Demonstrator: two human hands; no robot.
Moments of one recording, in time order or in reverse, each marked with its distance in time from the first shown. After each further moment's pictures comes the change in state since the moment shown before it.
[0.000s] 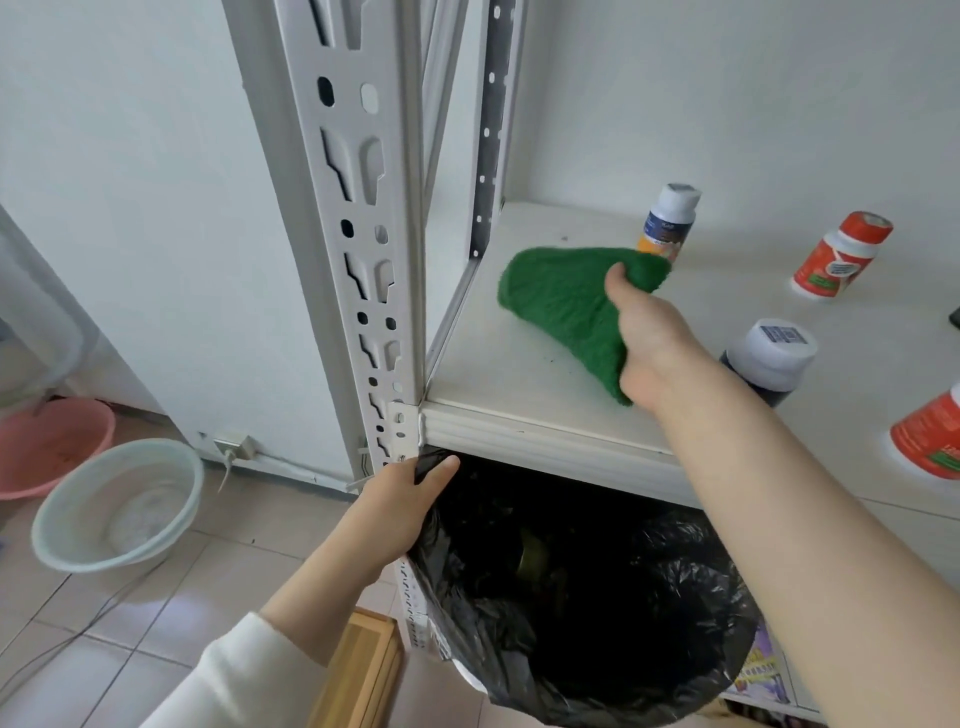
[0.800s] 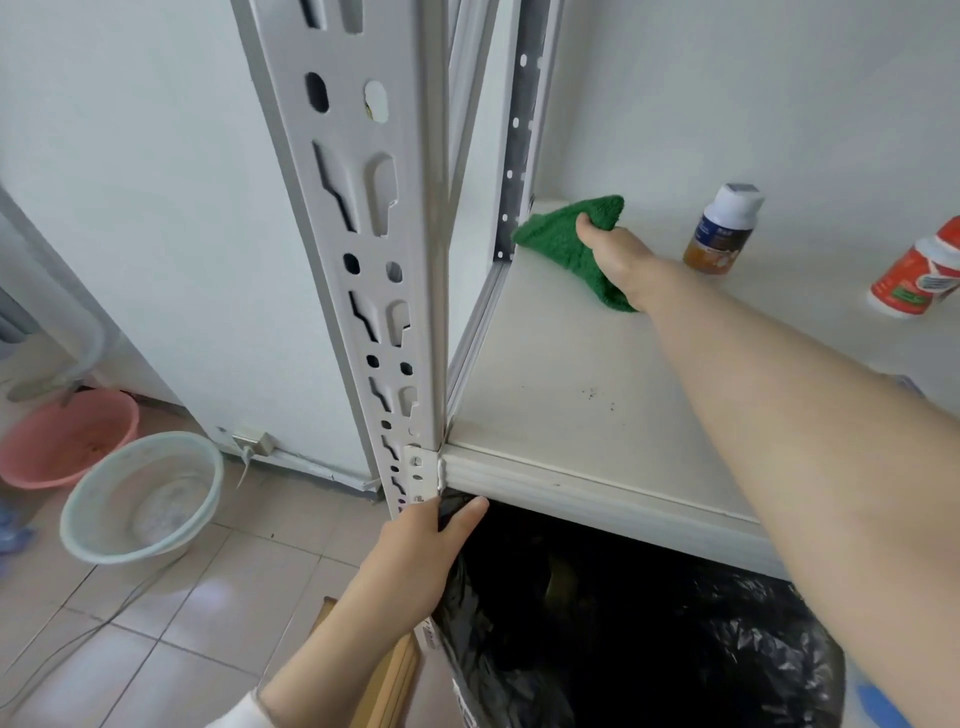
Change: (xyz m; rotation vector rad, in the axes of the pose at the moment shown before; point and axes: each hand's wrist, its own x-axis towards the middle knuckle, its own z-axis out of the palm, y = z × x) left_hand 0.008 0.000 0.001 0.054 -0.021 -0.060; right_hand 0.130 -0.029 0.034 -0.773 -0.026 -0.117
